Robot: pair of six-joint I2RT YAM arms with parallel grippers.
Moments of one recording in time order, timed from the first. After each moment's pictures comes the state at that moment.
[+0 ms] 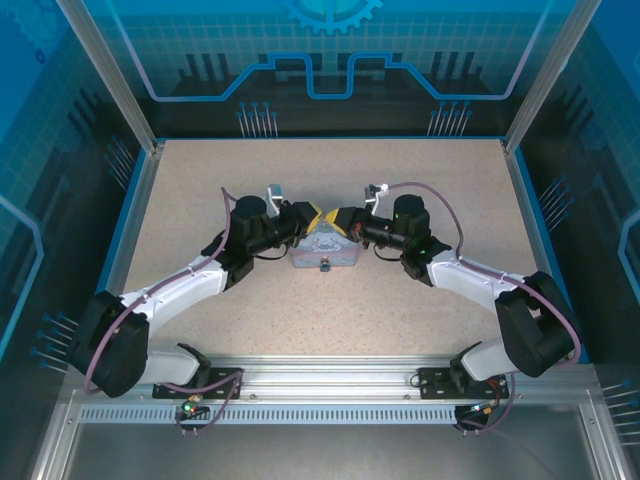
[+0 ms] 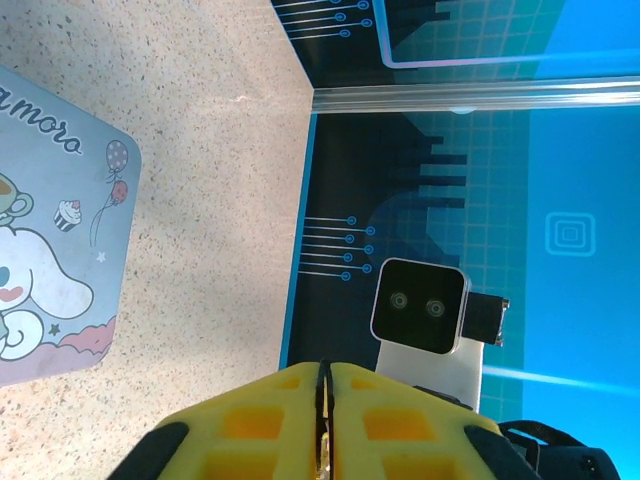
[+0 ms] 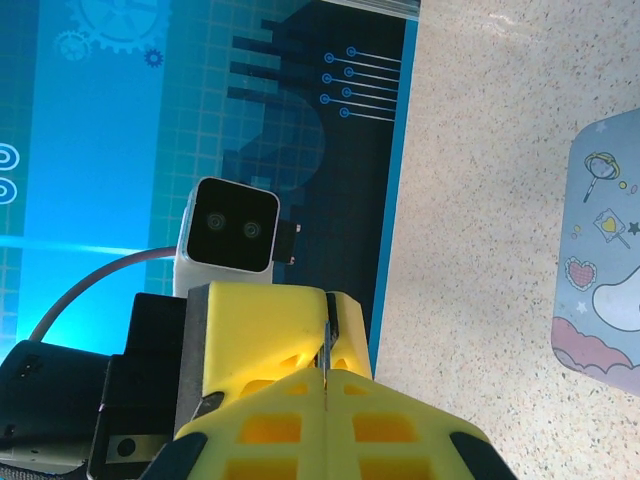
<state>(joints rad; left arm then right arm) -0.51 1.33 0.77 0.32 0.33 -1.42 0.52 1.44 0.75 0.53 -0.60 1.28</state>
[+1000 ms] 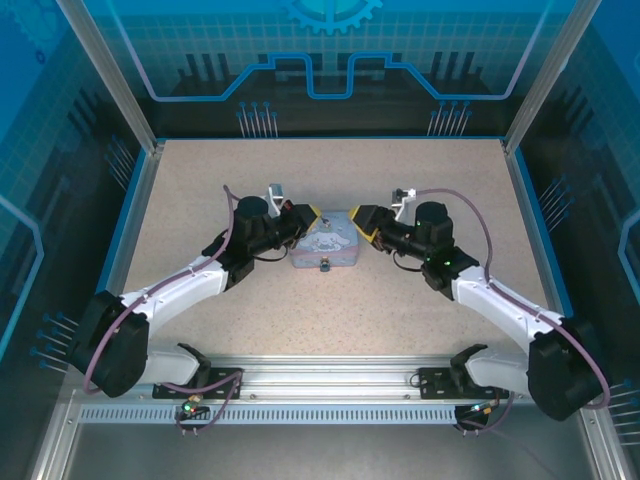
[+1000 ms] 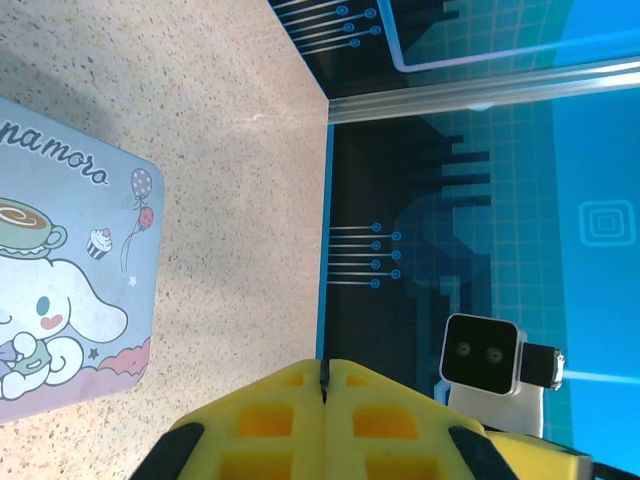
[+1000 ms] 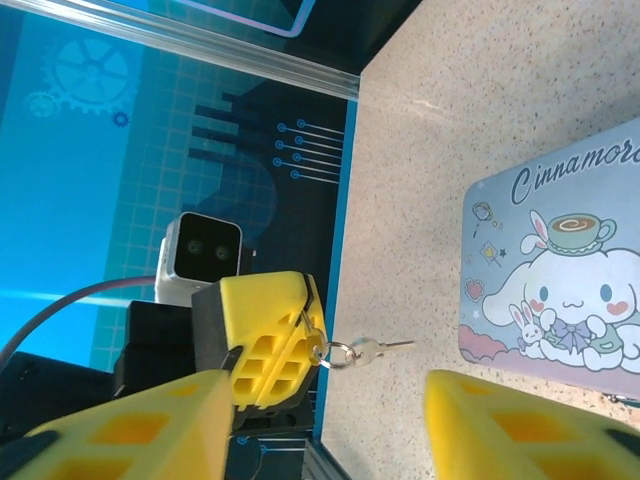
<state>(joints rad) -0.52 1.33 0.77 0.29 0.28 -1.32 0.47 1.21 0.68 0.29 -0.46 1.18</state>
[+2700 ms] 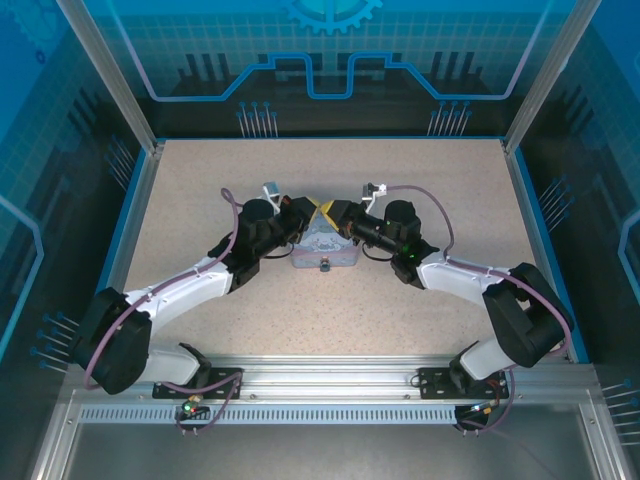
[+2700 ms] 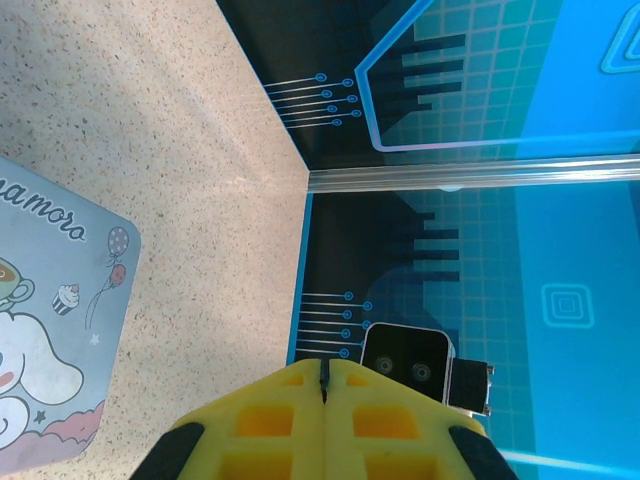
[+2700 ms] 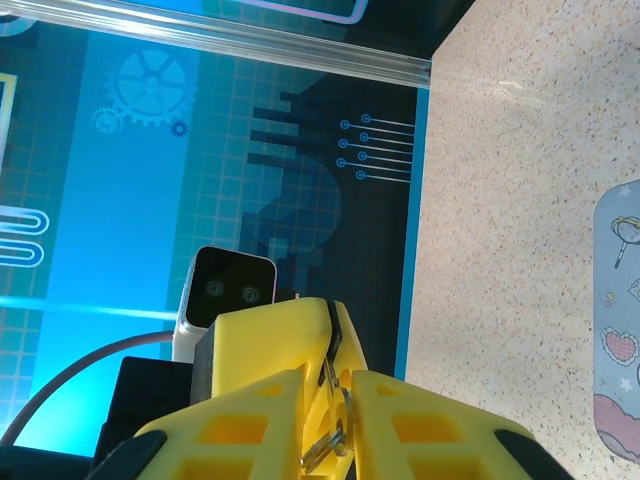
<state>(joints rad) -0.56 1.35 0.77 0.37 0.08 -1.43 0.58 1.50 0.74 0.69 -0.40 1.36</state>
